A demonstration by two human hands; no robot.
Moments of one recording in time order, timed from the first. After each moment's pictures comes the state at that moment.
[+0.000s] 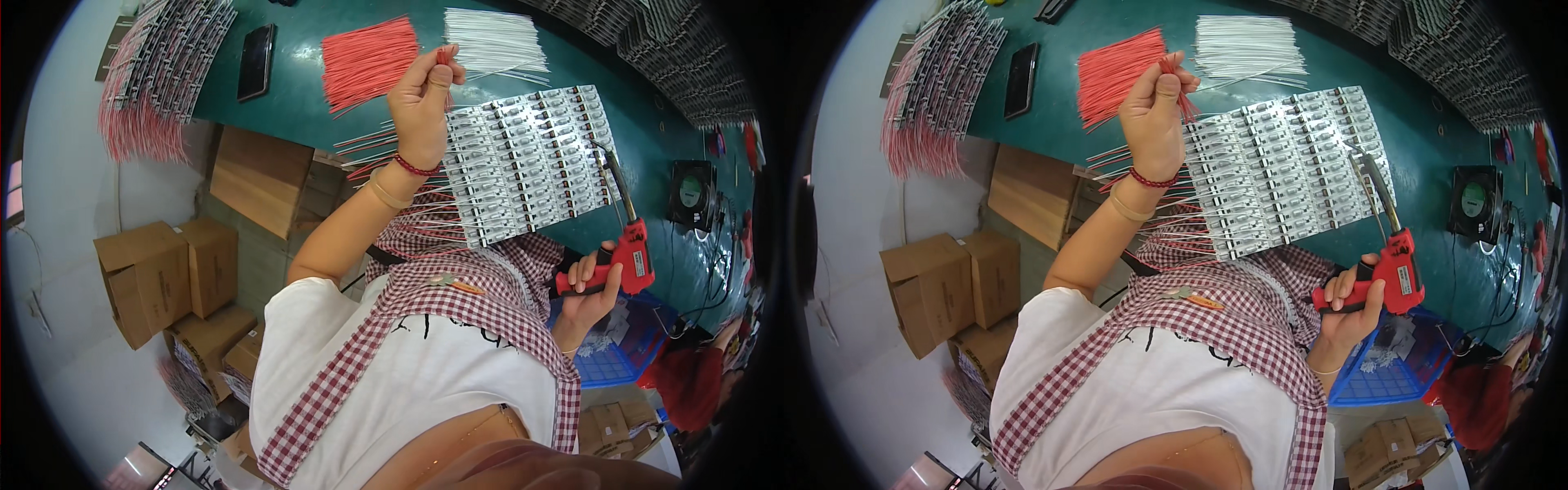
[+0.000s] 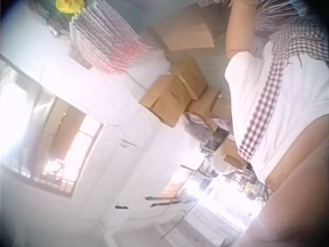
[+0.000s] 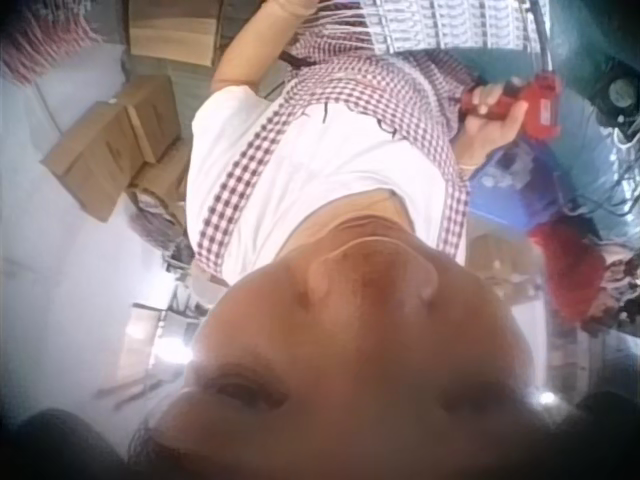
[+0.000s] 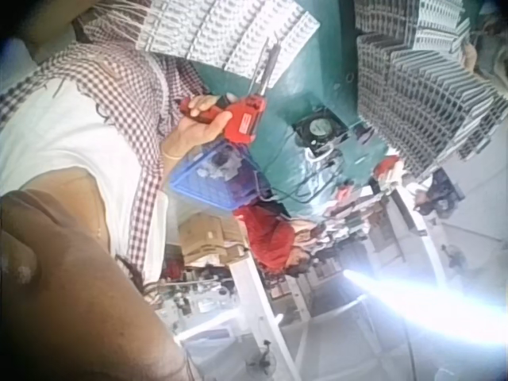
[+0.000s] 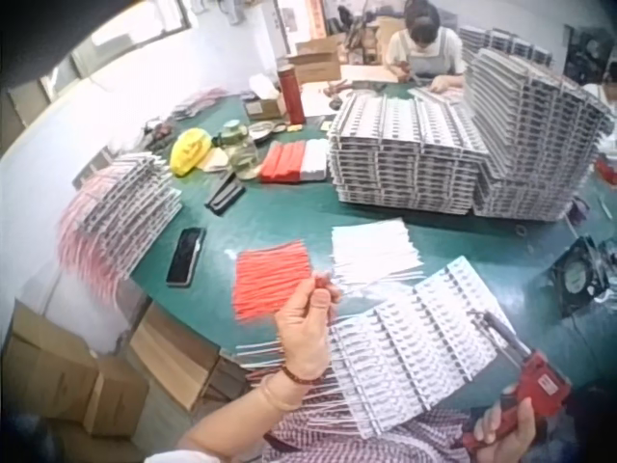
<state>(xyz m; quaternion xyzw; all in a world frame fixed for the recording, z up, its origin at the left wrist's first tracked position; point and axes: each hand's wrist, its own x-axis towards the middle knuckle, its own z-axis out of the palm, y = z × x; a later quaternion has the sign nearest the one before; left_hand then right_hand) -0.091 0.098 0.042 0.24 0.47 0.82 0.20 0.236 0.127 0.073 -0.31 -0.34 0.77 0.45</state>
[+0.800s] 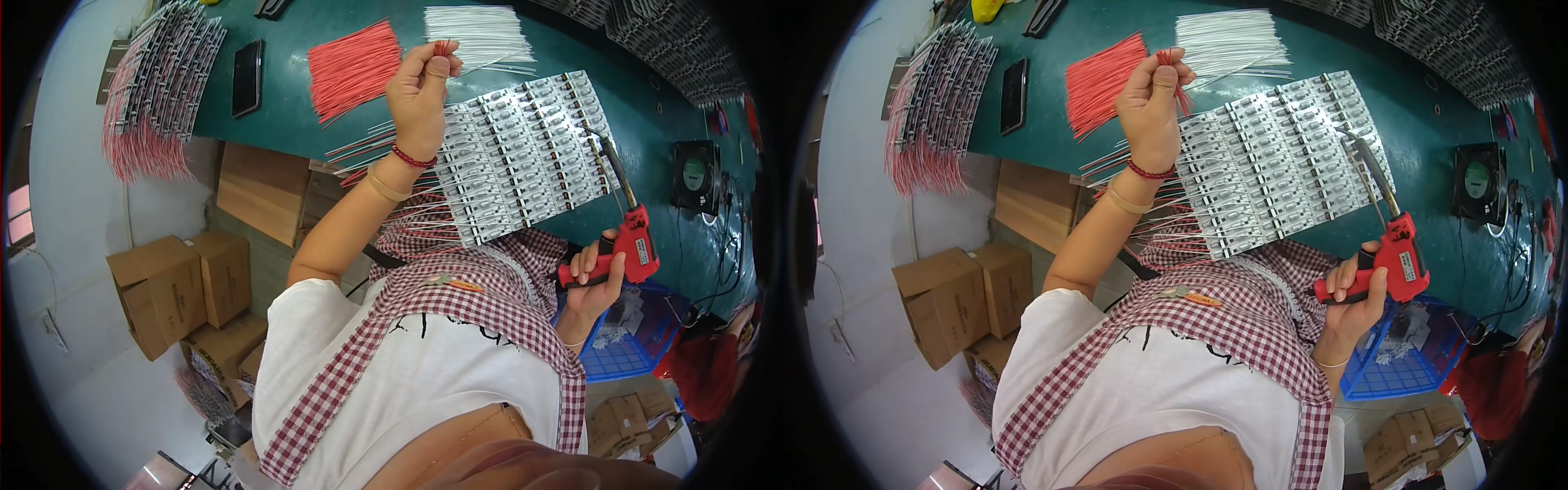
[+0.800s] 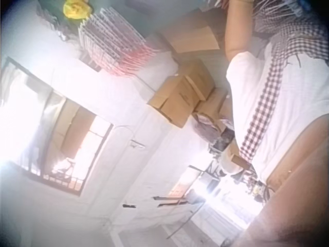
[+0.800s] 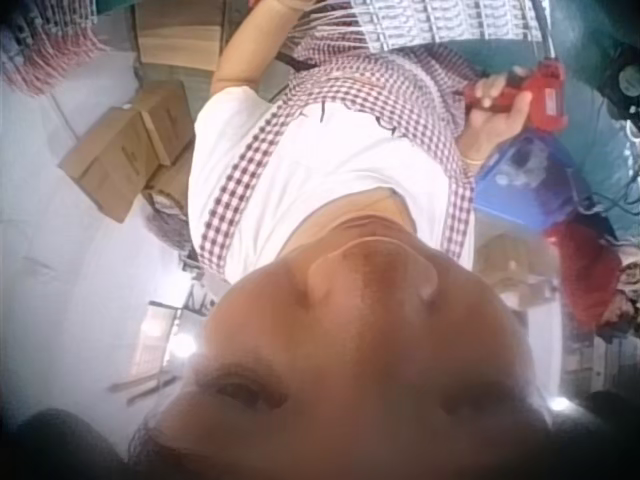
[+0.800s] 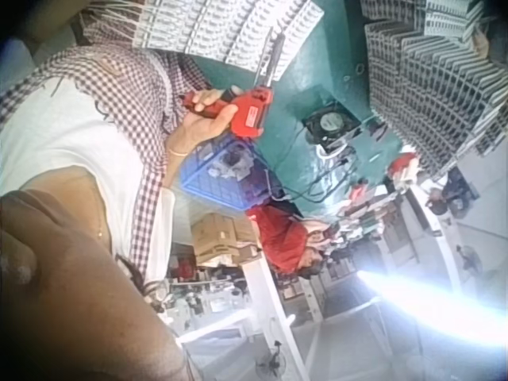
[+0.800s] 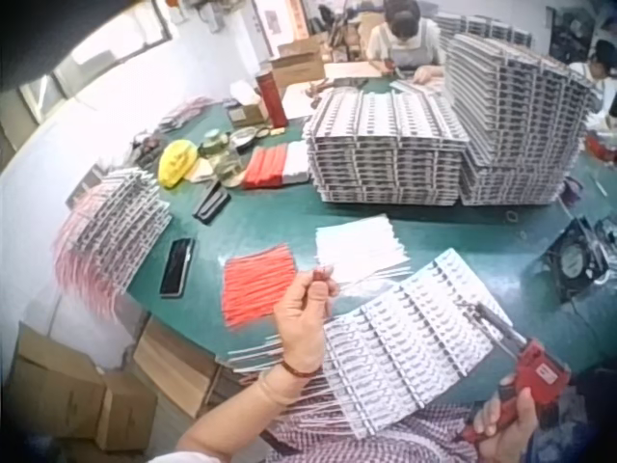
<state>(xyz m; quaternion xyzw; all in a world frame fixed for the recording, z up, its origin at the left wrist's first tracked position) -0.091 0.117 0.046 0.28 0.51 0.79 0.20 0.238 0.131 0.069 -0.32 -0.33 0.77 0.45</state>
